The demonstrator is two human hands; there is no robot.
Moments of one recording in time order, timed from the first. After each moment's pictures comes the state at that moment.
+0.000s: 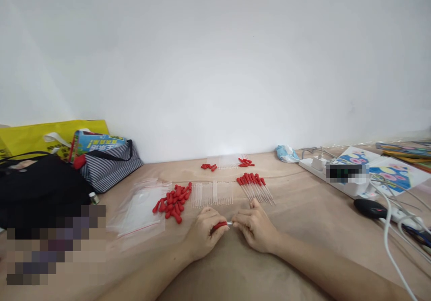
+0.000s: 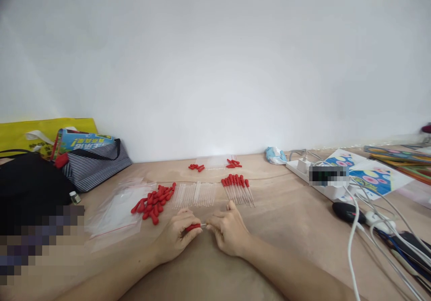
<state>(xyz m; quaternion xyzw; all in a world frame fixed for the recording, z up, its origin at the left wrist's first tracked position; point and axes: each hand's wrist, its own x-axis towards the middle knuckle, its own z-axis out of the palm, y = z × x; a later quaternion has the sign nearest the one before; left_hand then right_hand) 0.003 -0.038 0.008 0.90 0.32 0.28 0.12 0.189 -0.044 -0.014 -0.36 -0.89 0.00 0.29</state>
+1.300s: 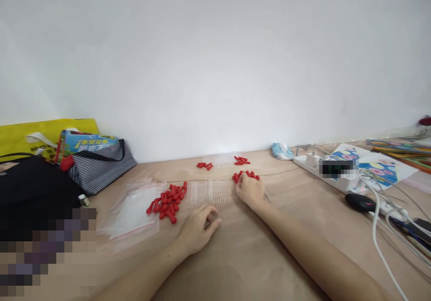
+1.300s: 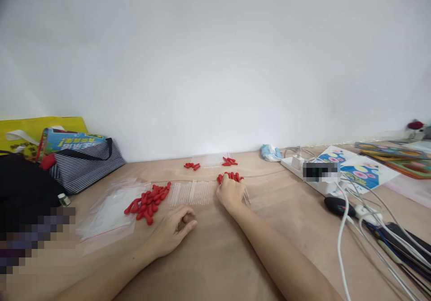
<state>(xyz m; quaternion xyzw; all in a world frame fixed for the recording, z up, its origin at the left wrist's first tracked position) 0.000 -0.033 0.009 0.85 0.46 0.23 0.14 0.184 0.026 0.008 -0.74 -0.64 -0.06 0.22</state>
